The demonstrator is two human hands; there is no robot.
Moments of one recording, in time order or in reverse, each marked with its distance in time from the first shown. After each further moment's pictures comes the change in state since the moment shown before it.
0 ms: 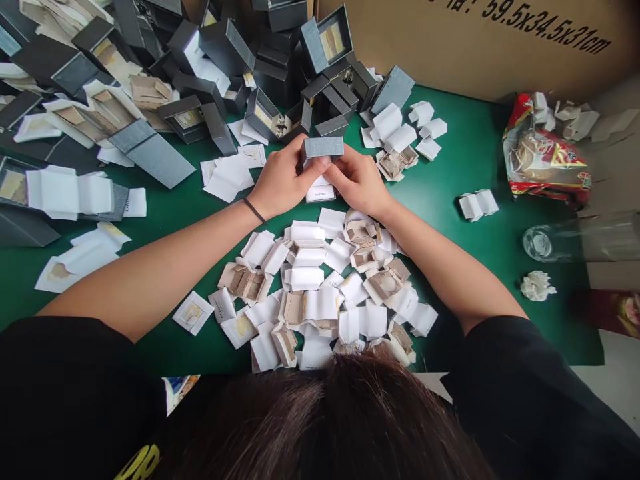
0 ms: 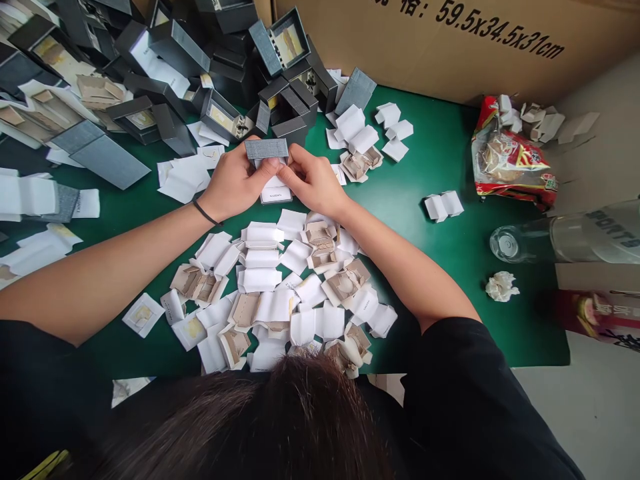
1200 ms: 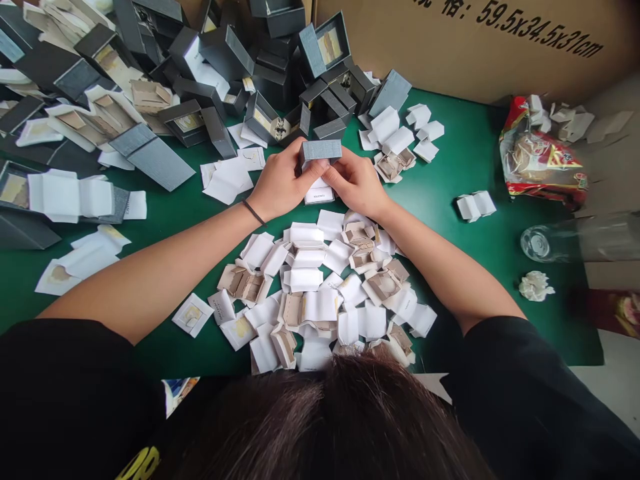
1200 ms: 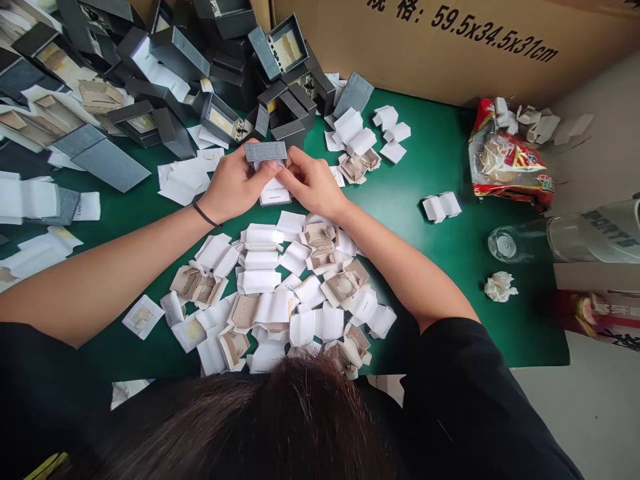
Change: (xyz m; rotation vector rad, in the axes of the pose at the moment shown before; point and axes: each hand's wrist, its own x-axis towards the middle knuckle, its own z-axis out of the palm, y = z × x) left_hand 0.001 0.003 -0.001 -0.018 0.051 0.044; right_hand 0.000 -0.003 -0.001 0.035 0.002 -0.002
